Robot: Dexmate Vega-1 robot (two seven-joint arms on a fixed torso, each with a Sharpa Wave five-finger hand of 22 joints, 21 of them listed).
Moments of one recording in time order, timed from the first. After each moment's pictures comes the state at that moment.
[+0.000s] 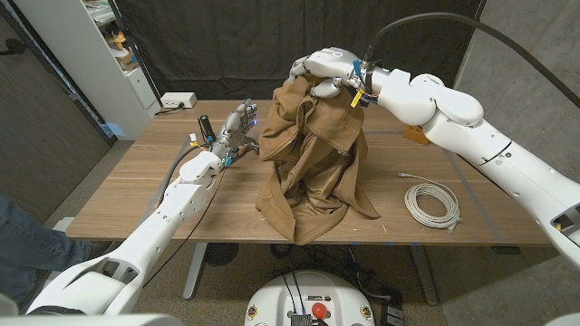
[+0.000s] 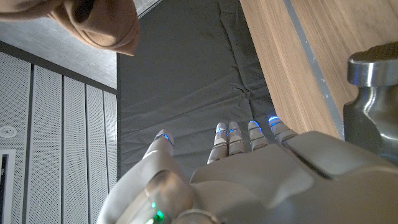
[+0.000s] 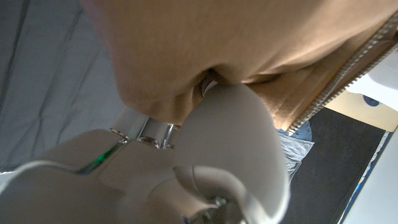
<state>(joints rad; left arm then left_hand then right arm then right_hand) 0.78 0.45 0.31 -1.29 -0.58 -0.21 -0.14 0.22 0.07 0.35 -0.06 0.18 0.11 0.09 0.19 0.18 0.02 0.06 0.21 0.20 -0.06 0.11 0.19 0.18 -0.11 0.16 0.20 0.18 -0.51 -0.79 -0.56 -2.01 -0.60 0.22 0.20 1.38 0.04 0.36 -0.15 0.31 0.74 -0.15 0.67 0.61 0.47 -0.10 0.62 0.70 0.80 -0.06 0.55 0.97 1.08 -0.18 0.89 0.29</state>
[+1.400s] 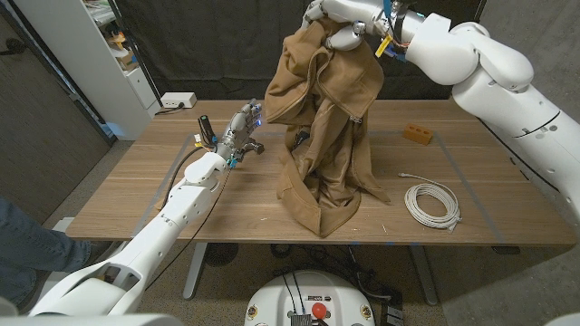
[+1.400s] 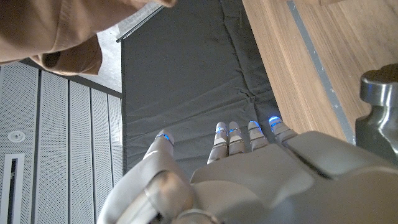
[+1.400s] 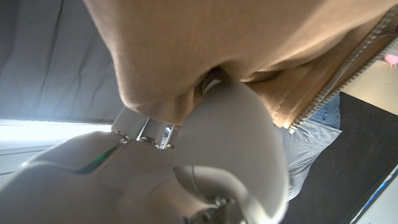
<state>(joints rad) 0.80 0.44 0.32 -1.35 -0.56 -0.20 -0.11 0.22 0.07 0.35 -0.07 0.18 0.11 0.09 0.19 0.18 0.02 0.06 0.21 0.20 -0.06 0.11 0.19 0.18 -0.12 0.16 0.20 0.18 -0.44 -0.86 -0.46 -2.13 -0.47 0.10 0.27 1.38 0.04 0.36 -0.15 0.34 0.74 -0.15 0.67 0.62 0.47 -0.11 0.59 0.71 0.81 -0.05 0.53 1.01 1.05 -0.18 0.94 0.28</state>
